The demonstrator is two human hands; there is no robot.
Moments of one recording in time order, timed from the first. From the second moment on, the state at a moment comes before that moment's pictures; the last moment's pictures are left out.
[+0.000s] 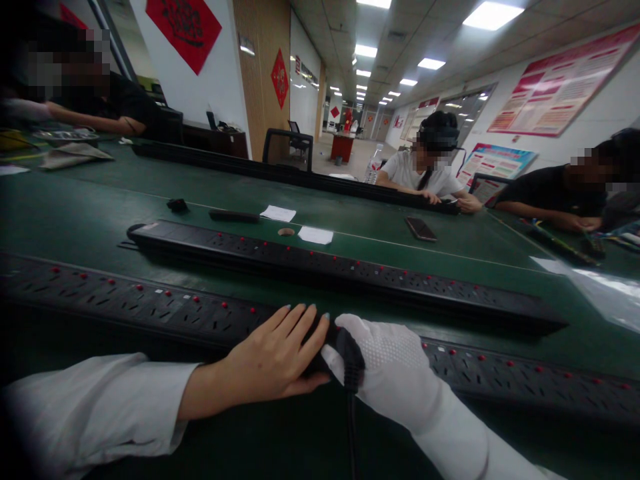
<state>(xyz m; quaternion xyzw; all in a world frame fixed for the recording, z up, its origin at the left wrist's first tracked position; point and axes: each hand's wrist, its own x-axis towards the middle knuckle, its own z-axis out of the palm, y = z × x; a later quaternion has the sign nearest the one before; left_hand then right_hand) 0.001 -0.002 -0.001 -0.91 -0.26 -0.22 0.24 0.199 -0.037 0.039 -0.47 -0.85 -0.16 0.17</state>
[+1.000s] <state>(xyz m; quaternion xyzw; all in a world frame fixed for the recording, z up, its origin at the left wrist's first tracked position) 0.001 -0.002 -0.002 -0.91 -0.26 -0.21 0.24 0.197 -0.036 0.040 -0.47 -0.85 -0.18 0.18</state>
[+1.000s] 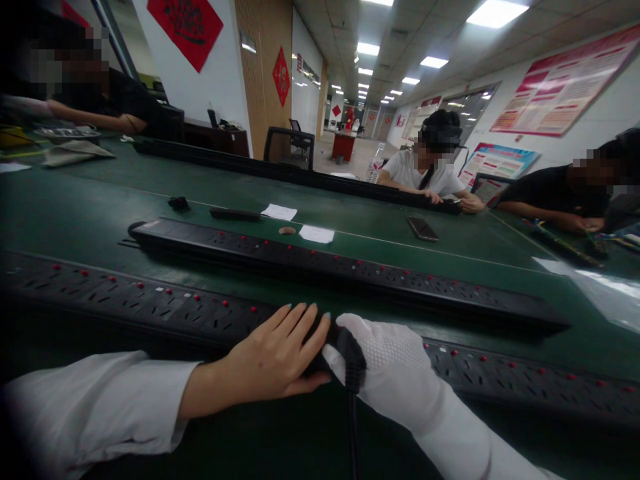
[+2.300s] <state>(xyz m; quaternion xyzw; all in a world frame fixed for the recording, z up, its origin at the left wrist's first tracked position) 0.001 -0.003 0.001 -0.91 -0.25 -0.22 0.24 0.200 -0.035 0.036 -0.47 -0.85 -0.17 0.18</state>
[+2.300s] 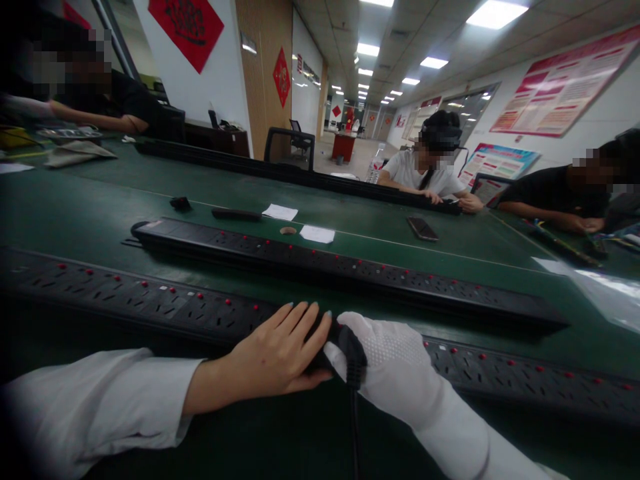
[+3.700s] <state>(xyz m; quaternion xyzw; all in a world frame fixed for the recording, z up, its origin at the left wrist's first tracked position) 0.001 -0.002 -0.002 -0.91 -0.25 -0.22 0.24 0.199 -0.037 0.039 -0.48 -0.85 -0.15 0.16</state>
